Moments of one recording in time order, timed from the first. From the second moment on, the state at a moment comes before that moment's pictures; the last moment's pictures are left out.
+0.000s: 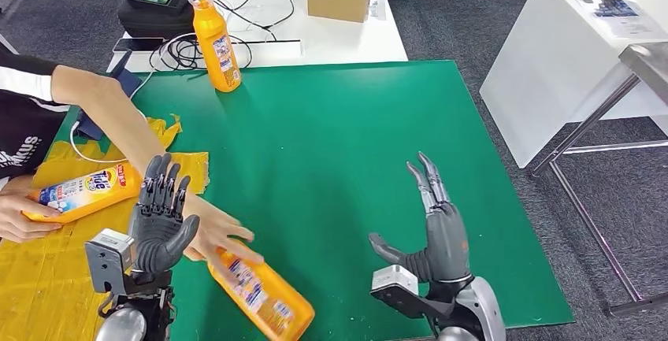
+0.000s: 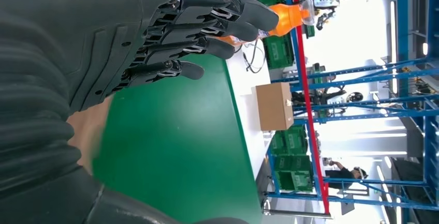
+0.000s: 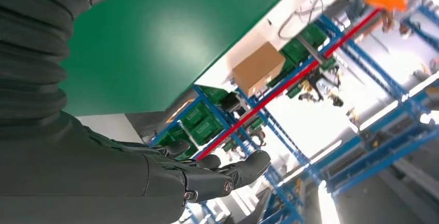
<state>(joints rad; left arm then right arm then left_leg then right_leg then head) 0.02 -0.07 -0.15 -1.59 -0.10 0.01 -0.42 0.17 -0.12 0.30 -1.73 0.90 -0.36 -0.23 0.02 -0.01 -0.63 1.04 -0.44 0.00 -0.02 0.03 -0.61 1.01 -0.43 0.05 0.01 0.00</state>
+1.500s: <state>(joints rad) -0.06 -0.09 -0.15 -1.51 -0.08 -0.02 -0.41 -0.15 -0.12 0.67 -1.21 1.05 -0.10 0.02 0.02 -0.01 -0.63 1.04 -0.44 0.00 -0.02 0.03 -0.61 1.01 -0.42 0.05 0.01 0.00</state>
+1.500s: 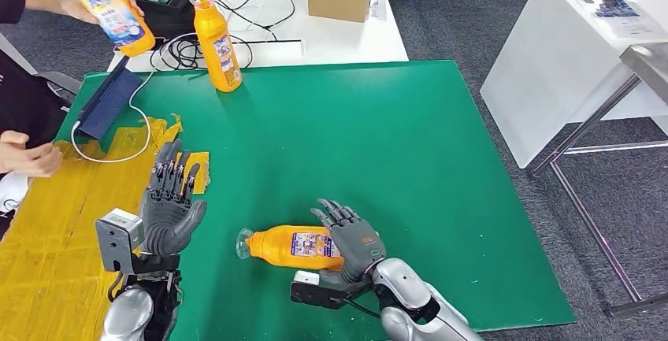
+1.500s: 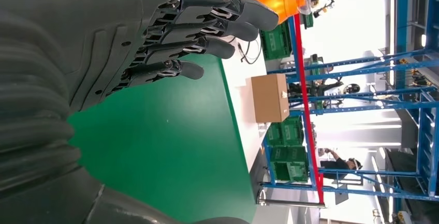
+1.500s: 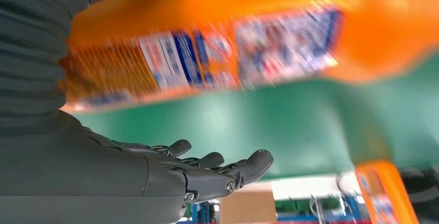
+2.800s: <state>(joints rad) -0.05 -0.09 -0.14 -1.50 -0.07 -0.02 -0.40 -0.12 -0.12 0.62 -1.20 1.08 -0.19 0.11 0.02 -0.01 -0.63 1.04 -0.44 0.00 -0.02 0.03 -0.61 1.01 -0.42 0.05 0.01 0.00</state>
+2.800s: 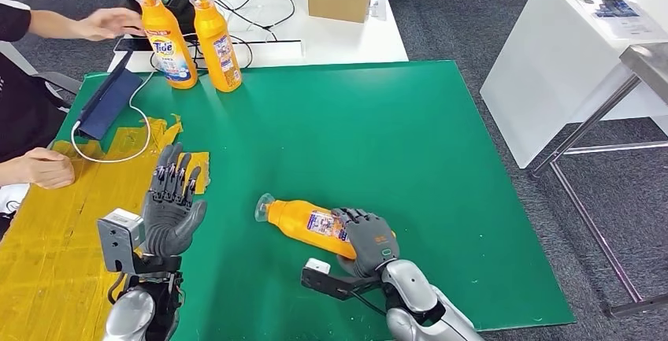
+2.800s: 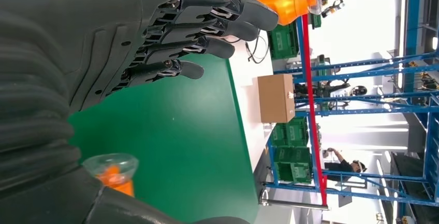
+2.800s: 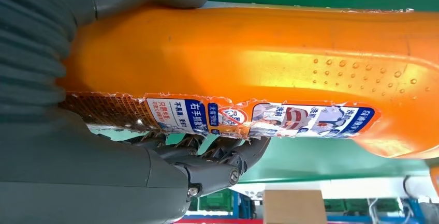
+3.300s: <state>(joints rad) -0.04 -0.09 -0.22 -1.49 0.04 -0.13 -0.39 0.00 0.04 0.44 -1.48 0.80 -0.65 -0.23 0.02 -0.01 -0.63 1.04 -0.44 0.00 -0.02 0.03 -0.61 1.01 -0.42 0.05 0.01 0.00</state>
